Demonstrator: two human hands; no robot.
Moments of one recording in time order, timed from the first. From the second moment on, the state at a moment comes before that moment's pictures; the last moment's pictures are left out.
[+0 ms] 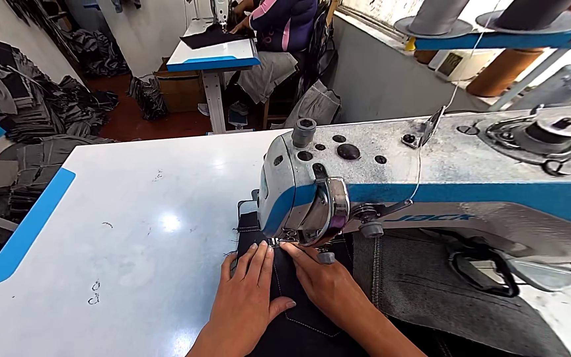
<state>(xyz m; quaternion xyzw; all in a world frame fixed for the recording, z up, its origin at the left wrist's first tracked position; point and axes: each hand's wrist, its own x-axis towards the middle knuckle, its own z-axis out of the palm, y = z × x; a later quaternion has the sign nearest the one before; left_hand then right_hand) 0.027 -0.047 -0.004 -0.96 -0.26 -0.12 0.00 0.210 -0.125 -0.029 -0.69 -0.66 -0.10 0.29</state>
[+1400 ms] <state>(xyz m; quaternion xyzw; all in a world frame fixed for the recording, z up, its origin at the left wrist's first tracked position) 0.021 -0.066 -0.017 -0.96 -0.21 -0.20 -0.02 0.210 -0.146 -0.022 -0.63 -0.71 -0.08 0.31</state>
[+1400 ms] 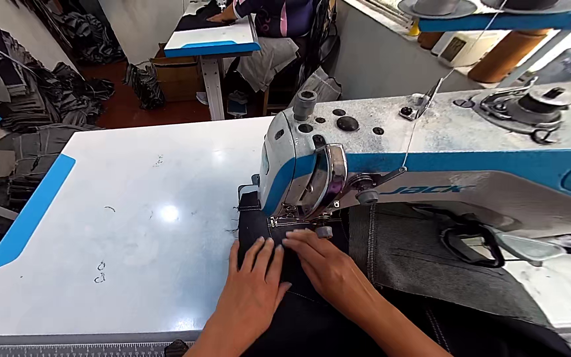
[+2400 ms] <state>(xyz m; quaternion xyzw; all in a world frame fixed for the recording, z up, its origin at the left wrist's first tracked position) 0.028 -0.056 -0.019 -0.95 -0.20 -0.22 0.00 0.243 -0.123 -0.022 -0.60 -0.73 -0.08 0.32</state>
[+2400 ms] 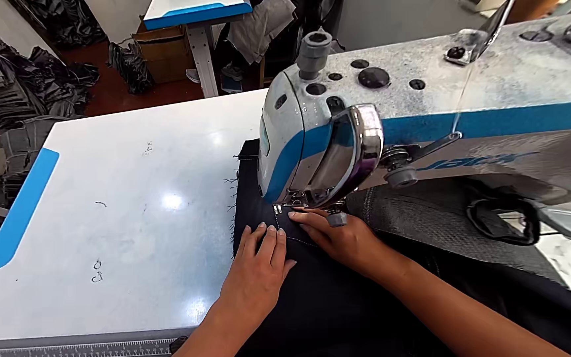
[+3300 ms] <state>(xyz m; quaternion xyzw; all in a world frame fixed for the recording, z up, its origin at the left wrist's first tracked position) 0.042 -0.029 -0.015 -0.95 -0.22 -0.22 -0.03 0.250 -0.099 -0.018 -0.68 -0.68 -0.08 0.26</state>
